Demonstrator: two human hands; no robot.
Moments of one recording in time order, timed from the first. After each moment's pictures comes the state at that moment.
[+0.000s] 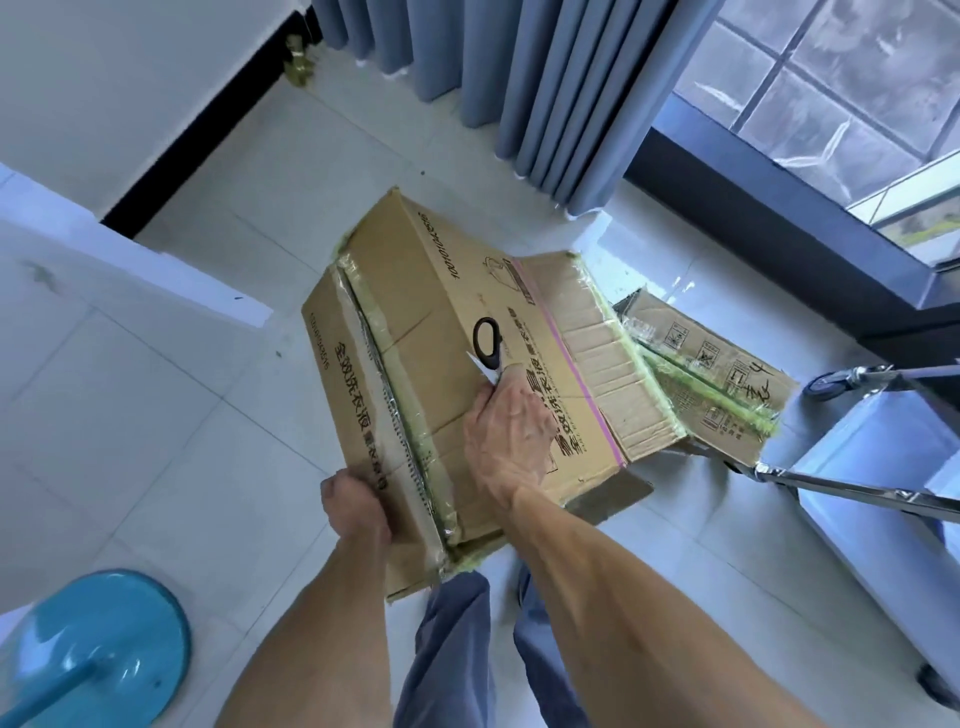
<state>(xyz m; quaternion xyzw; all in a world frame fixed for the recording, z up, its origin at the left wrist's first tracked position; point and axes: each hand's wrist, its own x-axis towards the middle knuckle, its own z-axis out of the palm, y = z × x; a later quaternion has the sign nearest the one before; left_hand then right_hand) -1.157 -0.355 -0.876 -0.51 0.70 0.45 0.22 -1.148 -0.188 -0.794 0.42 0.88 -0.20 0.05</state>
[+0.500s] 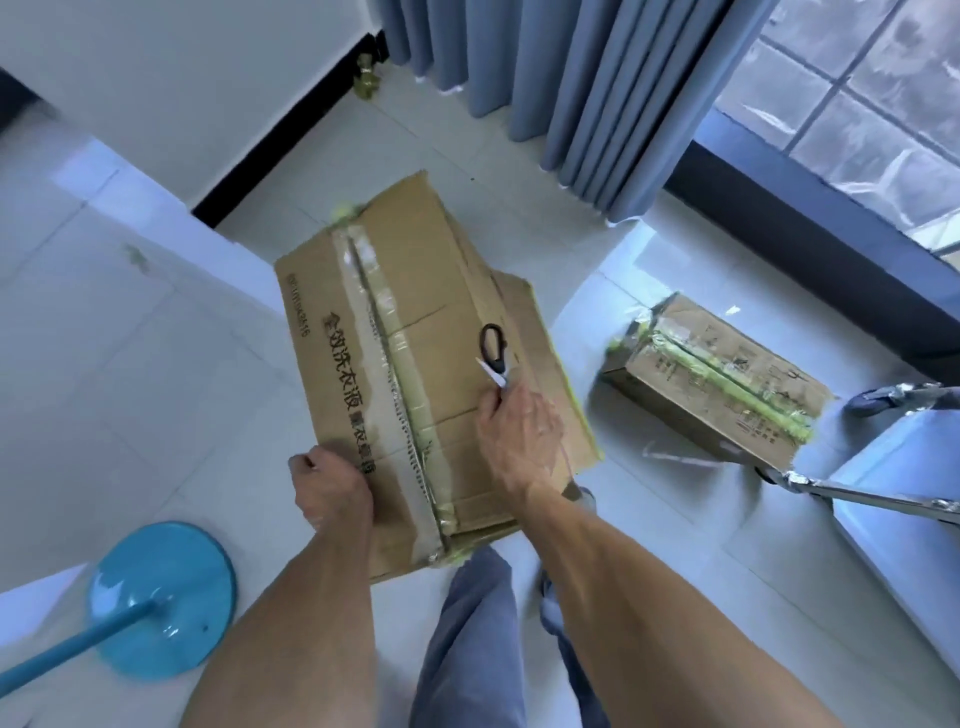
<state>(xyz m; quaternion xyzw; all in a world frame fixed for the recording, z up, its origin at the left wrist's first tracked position) -1.151 -0.424 -0.817 -0.50 0.80 0.32 0.07 -1.121 -0.235 -0.751 0.38 0.89 -0.25 0.07</state>
